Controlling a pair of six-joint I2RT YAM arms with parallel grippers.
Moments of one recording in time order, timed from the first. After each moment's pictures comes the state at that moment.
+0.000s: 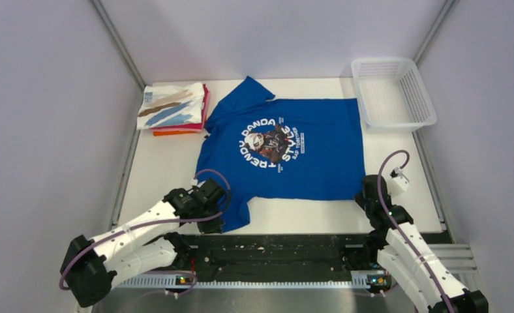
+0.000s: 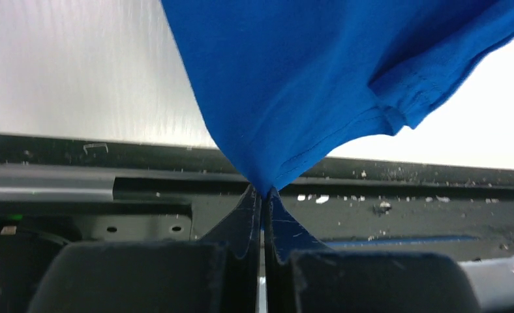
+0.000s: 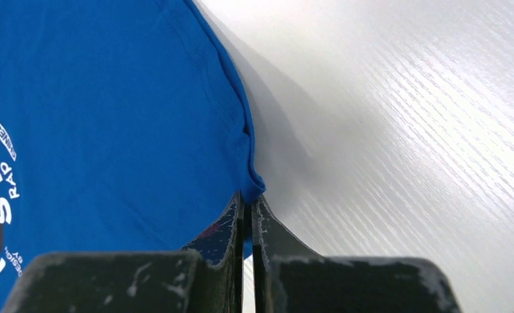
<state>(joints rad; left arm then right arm) -0.77 0.97 0.56 -0.90 -0.02 -1.05 0.25 0.62 0.26 -0.46 0.44 0.99</state>
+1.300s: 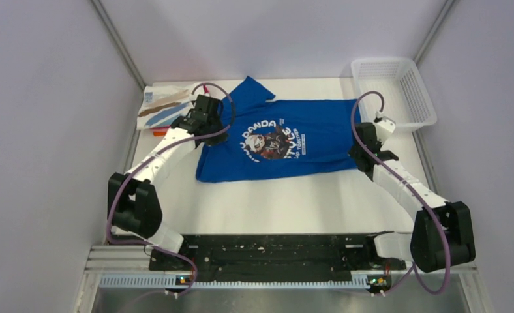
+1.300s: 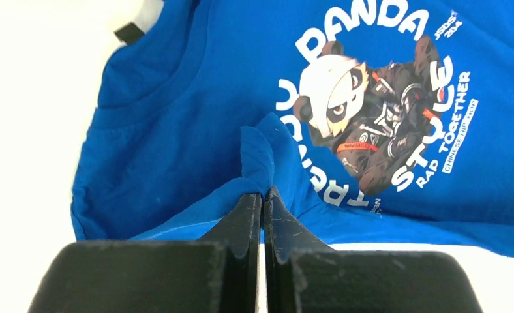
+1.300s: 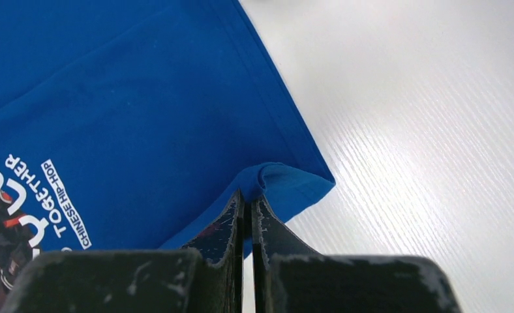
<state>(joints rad) -0.35 1.55 1.28 -0.62 -0.12 -0.66 0.22 1.24 0.77 -0.27 0.51 0.64</state>
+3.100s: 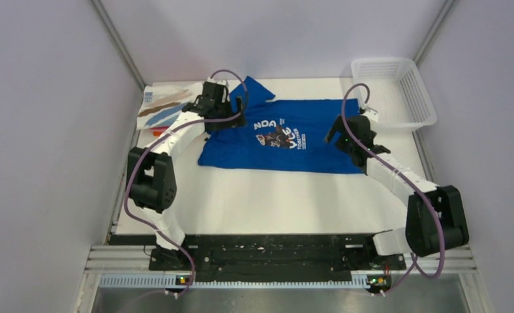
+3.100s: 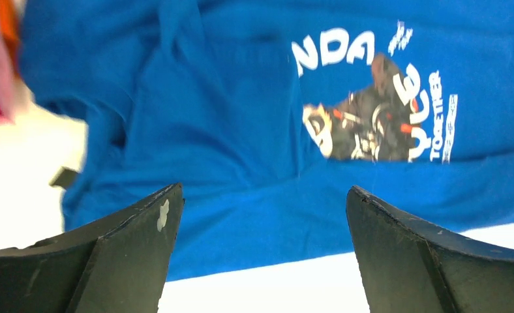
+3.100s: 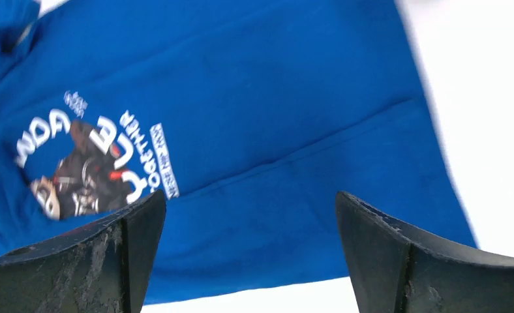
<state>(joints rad) -0.30 1.85 1.55 -0.50 0.04 -0.37 0.23 1.35 0.82 -0.10 0.30 0.59</state>
